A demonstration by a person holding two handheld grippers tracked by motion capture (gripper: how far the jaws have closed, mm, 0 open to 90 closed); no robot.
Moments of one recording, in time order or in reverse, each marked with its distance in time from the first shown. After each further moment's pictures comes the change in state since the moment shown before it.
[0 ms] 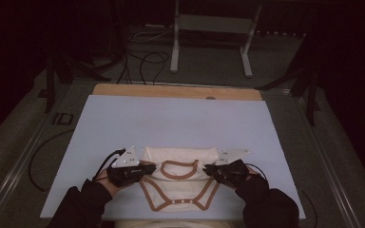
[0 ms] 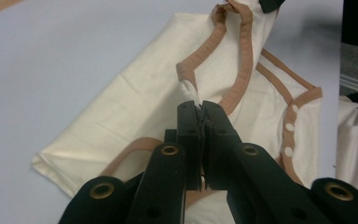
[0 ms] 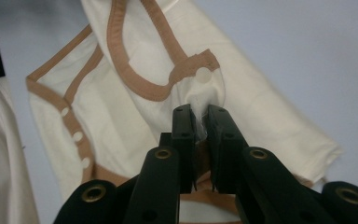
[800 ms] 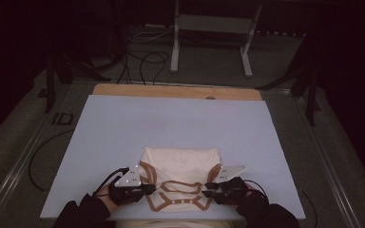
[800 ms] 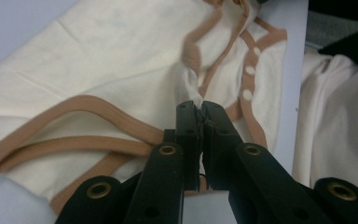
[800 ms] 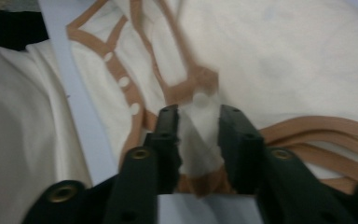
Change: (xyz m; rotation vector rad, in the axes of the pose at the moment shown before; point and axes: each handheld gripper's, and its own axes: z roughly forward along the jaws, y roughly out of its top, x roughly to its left) left arm -0.028 -0.034 0.013 0.088 -0.094 0.019; right arm 0.024 -0.040 0.014 0.058 0.129 0.055
